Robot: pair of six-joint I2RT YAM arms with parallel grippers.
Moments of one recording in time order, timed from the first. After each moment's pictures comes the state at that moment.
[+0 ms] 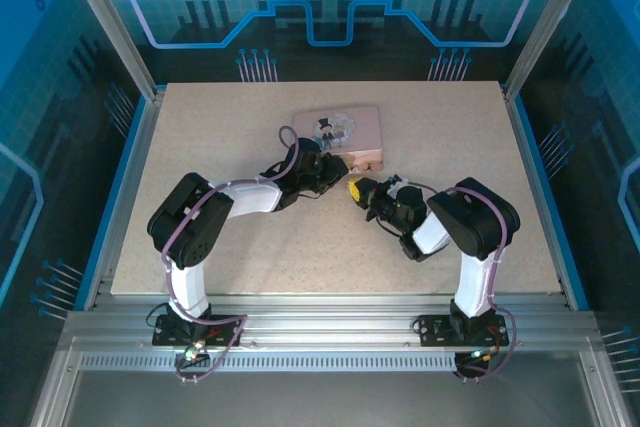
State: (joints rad) left arm -0.58 1.88 1.05 0.31 0.25 -1.21; right arm 0.48 1.91 0.43 1.35 -0.26 1.81
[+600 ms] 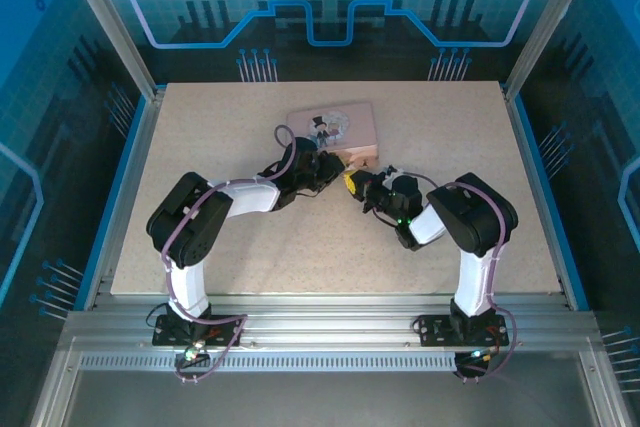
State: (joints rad) left arm -0.57 1.88 1.04 0.33 0.23 -1.22; right arm 0.46 1.93 0.54 1.25 -0.32 1.75
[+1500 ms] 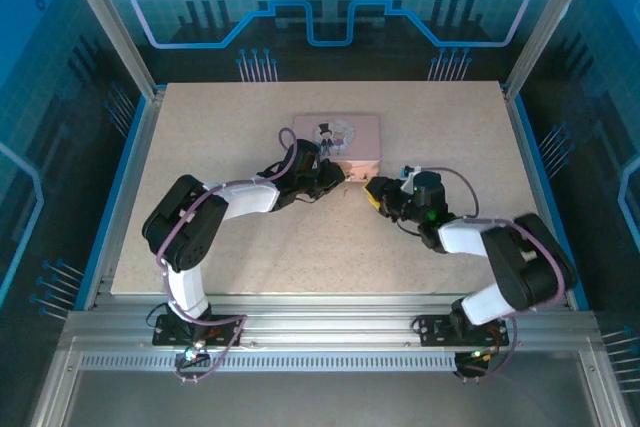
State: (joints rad) left arm -0.58 1.85 1.04 0.17 0.27 -1.14; right arm 0.35 1.45 0.44 0.59 -0.45 1.23
